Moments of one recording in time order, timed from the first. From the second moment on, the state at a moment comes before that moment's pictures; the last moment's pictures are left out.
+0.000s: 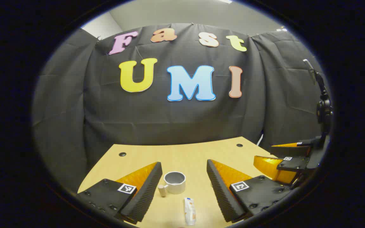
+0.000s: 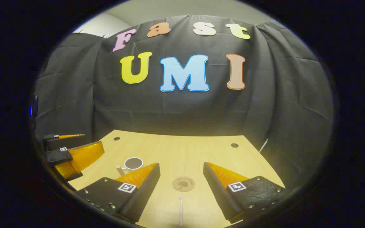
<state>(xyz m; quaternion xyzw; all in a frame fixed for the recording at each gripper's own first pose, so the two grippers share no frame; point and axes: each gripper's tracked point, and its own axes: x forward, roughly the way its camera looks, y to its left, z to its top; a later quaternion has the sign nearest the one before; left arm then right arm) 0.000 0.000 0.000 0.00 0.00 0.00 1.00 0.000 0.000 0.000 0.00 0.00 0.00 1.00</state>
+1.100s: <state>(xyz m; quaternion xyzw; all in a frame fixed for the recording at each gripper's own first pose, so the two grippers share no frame) 0.034 -0.017 -0.075 -0.02 0.12 -0.01 0.99 0.024 -0.001 -0.065 0.02 0.13 0.00 0.99</state>
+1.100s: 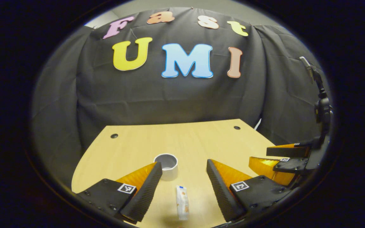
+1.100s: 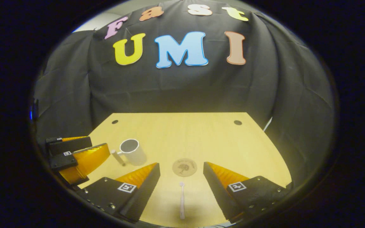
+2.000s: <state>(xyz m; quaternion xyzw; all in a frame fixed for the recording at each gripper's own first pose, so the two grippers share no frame) 0.039 -0.018 -0.267 -0.03 0.41 0.00 0.91 0.031 0.000 -0.226 0.05 0.42 -0.01 0.91</state>
